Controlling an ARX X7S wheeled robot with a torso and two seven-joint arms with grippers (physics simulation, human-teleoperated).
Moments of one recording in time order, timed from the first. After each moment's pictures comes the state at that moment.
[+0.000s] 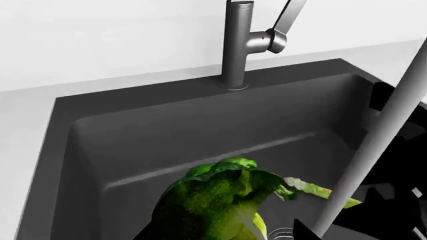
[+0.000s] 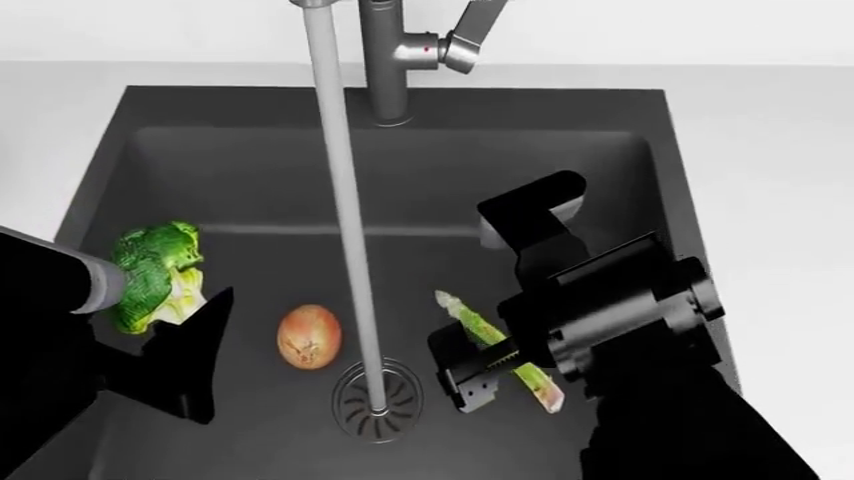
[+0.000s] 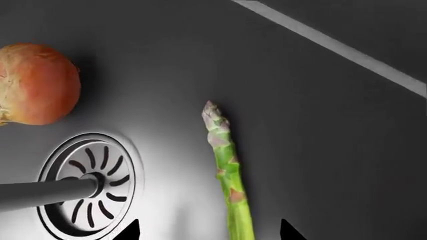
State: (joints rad) left arm -0.69 -0.62 0.33 0.42 -1.07 -0.89 -0.39; right arm 1.35 0.10 -0.71 1.19 0.21 0.82 -0.71
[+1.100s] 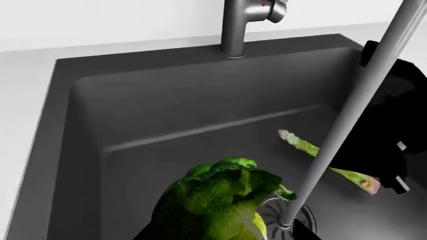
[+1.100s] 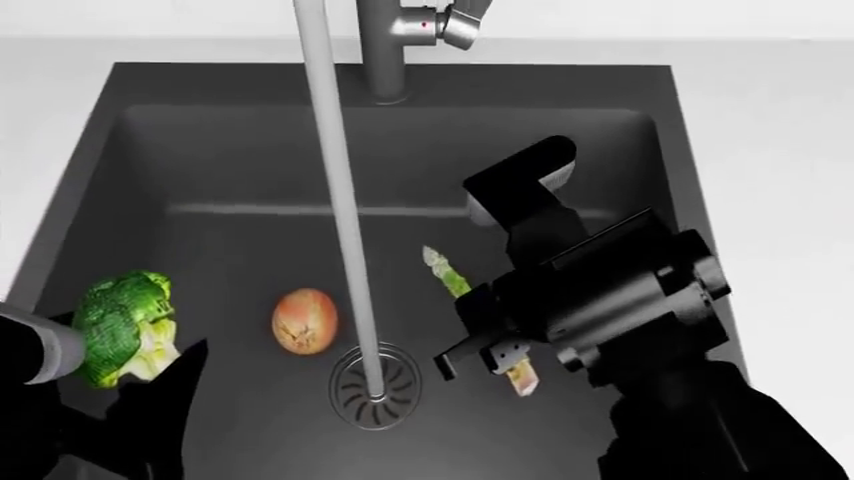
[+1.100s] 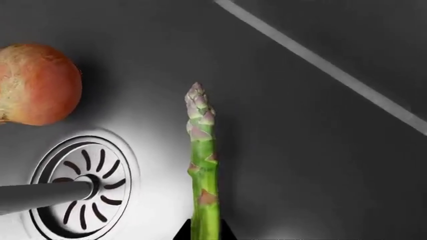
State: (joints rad) left arm -0.54 -0.72 0.27 0.57 -1.17 -0.86 -0.45; right arm 1.32 0.17 -0.74 0.90 0.22 0.95 -0.68
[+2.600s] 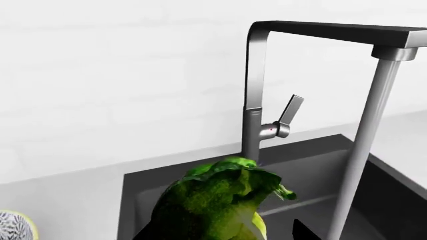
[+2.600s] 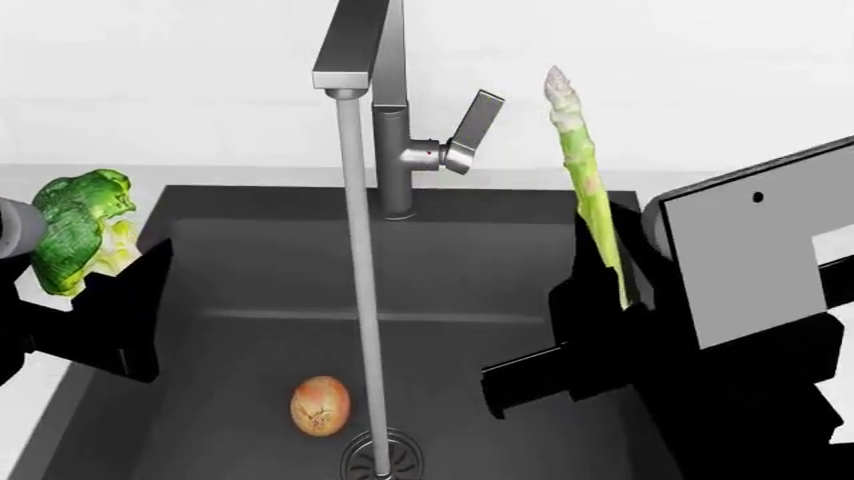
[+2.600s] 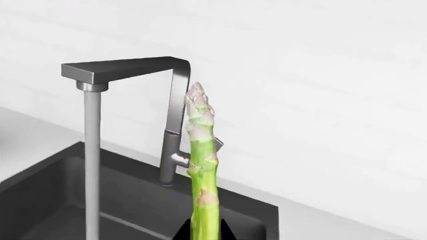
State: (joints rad) left arm -0.79 -0.72 0.29 0.48 -1.34 -0.94 -0.61; right arm 0.82 0.55 0.13 -0.72 1.27 1.47 0.53
